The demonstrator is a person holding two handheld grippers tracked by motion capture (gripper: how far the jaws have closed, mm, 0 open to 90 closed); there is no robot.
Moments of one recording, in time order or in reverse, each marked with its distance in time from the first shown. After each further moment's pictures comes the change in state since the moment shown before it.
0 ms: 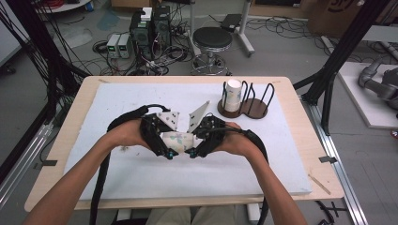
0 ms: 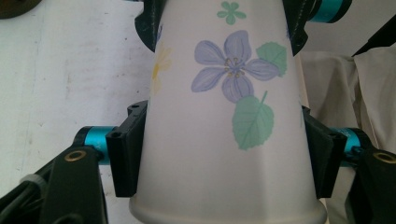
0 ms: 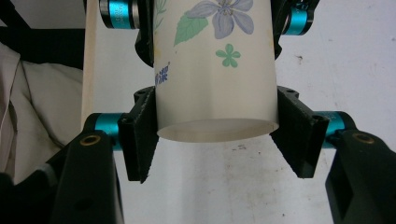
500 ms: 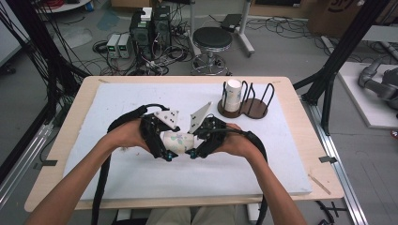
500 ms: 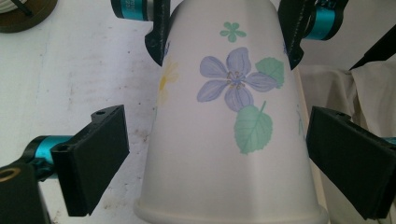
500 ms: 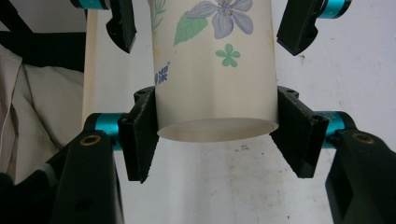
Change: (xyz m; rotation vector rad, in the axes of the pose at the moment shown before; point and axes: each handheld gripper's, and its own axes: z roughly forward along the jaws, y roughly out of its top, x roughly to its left) left arm 0.002 -0.003 0.000 -0.061 -0.001 0.000; right arm 0.001 -0.005 0.002 -0.015 0.005 0.021
